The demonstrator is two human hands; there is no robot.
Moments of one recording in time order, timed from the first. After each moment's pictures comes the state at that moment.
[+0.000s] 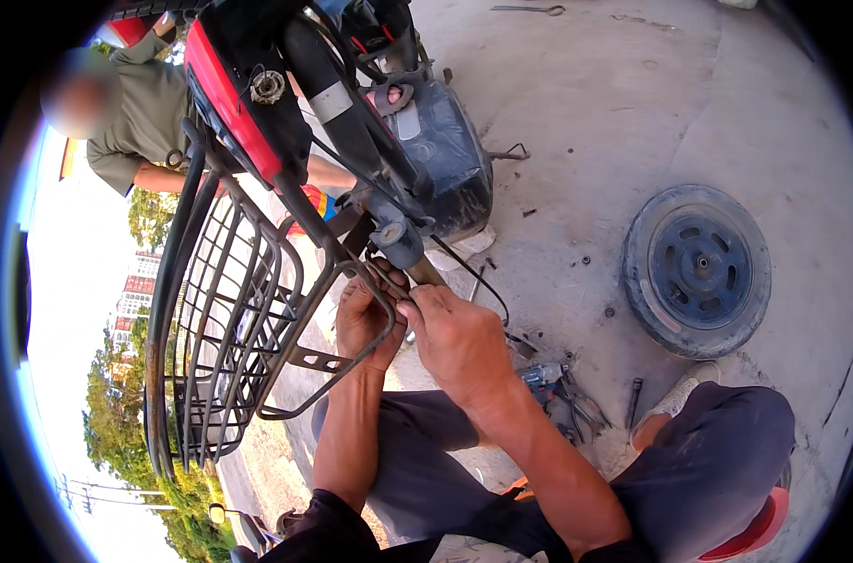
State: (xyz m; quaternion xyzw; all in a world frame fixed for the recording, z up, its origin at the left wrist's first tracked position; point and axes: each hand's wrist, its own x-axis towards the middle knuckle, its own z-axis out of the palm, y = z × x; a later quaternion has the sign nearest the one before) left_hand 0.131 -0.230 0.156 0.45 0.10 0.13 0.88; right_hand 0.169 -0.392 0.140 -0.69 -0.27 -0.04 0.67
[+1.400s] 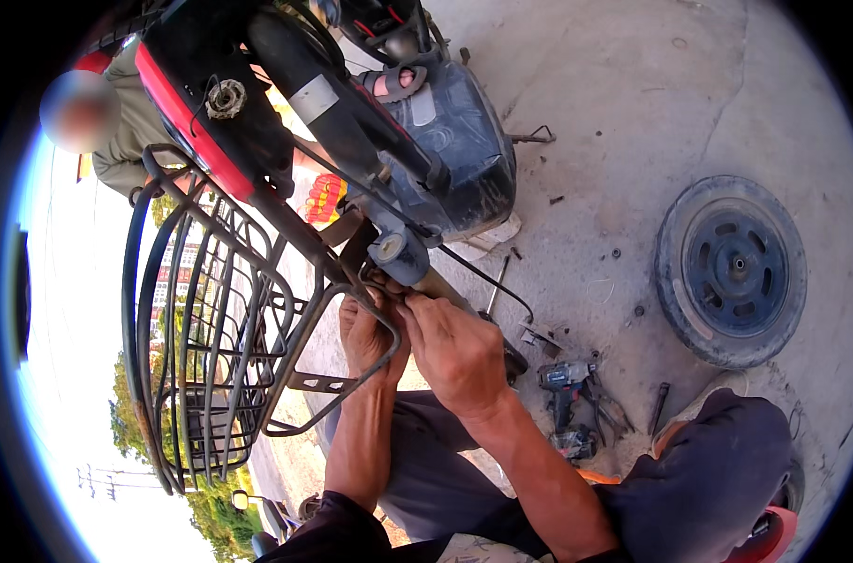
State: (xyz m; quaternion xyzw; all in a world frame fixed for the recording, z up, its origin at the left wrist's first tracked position) left_hand 0.133 -0.240 0.153 0.57 0.08 0.21 0.79; right_hand 0.169 -0.358 0.121 -0.65 -0.23 -0.14 0.71
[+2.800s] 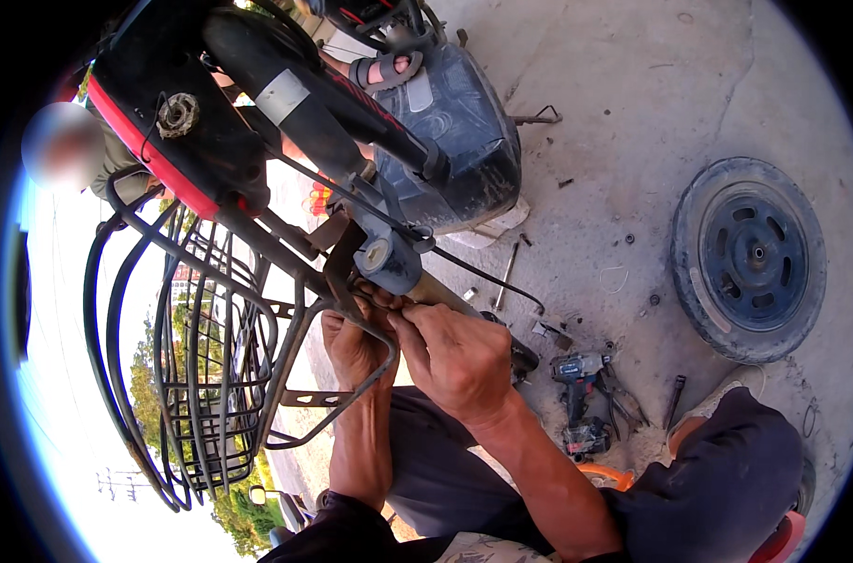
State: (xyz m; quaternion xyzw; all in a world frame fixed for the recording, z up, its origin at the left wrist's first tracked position) left_hand 0.134 -0.239 0.163 0.60 0.09 0.22 0.76; right_hand 0.174 -0.355 0.115 -0.62 -0.20 -0.16 0.74
